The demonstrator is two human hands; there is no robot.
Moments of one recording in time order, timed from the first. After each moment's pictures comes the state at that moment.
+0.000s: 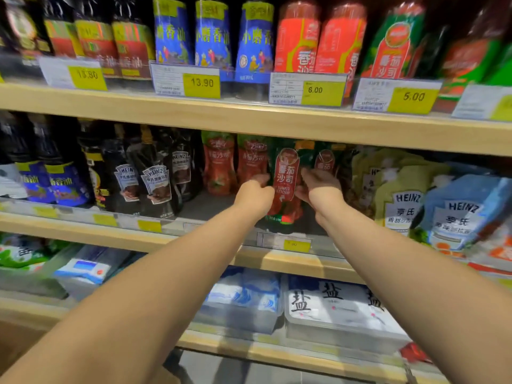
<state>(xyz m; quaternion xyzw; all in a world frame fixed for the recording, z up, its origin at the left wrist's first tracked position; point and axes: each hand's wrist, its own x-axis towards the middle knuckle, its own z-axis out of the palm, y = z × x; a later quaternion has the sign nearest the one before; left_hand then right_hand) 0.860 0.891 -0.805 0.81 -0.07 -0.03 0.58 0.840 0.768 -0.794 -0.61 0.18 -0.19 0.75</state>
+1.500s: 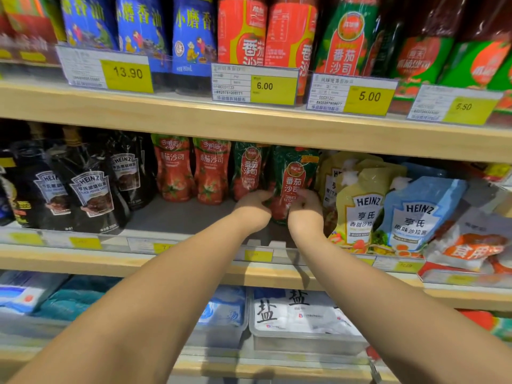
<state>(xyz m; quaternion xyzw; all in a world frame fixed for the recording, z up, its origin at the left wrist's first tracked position) 0.896 0.809 -0.836 0.89 -0.23 -0.11 0.38 0.836 0.716 -0.844 -0.78 0.26 -0.31 0.48</state>
